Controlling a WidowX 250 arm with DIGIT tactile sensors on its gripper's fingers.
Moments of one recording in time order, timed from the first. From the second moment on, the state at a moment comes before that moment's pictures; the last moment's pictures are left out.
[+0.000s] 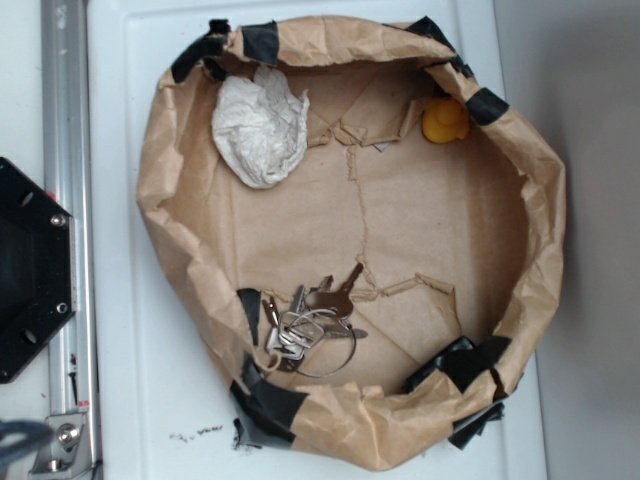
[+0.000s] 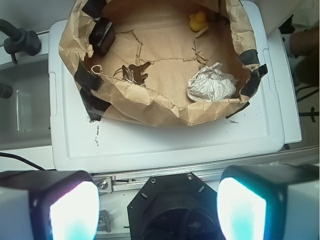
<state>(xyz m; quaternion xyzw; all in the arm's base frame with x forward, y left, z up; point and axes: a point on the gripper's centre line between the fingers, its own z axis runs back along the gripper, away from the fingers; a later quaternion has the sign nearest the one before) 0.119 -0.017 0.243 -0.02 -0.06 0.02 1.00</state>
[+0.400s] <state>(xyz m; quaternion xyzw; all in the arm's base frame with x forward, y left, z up) 0.119 -0.017 0.239 -0.02 -0.05 0.02 1.00</state>
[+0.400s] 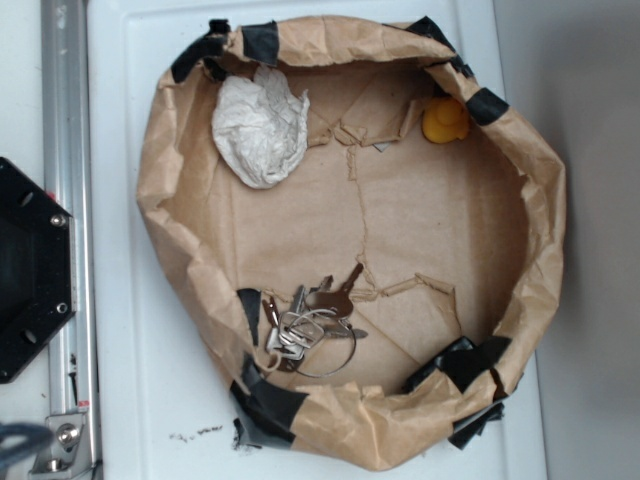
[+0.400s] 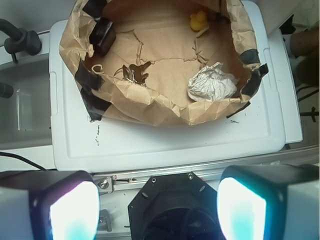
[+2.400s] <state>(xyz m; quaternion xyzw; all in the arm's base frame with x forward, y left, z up) 0.257 0.035 0.074 0.08 -0.02 -0.16 0.98</state>
